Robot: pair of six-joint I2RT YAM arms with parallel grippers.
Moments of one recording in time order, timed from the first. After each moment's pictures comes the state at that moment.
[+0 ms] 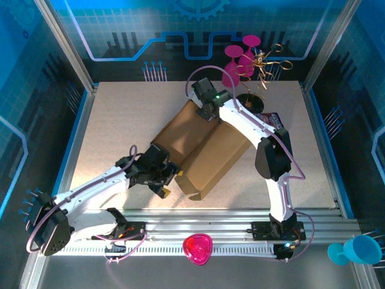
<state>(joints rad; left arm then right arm) -0.69 1.15 0.71 -0.64 0.27 -1.73 0.58 2.10 1.96 -0.83 0.37 -0.37</state>
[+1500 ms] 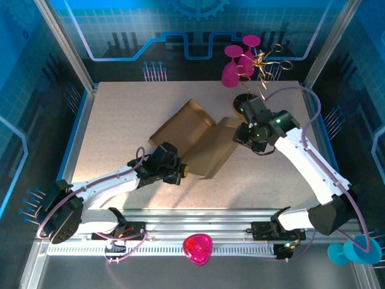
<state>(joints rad) -0.72 1.26 0.68 -0.25 0.15 -2.09 0.49 1.36 1.41 -1.22 0.05 0.92</state>
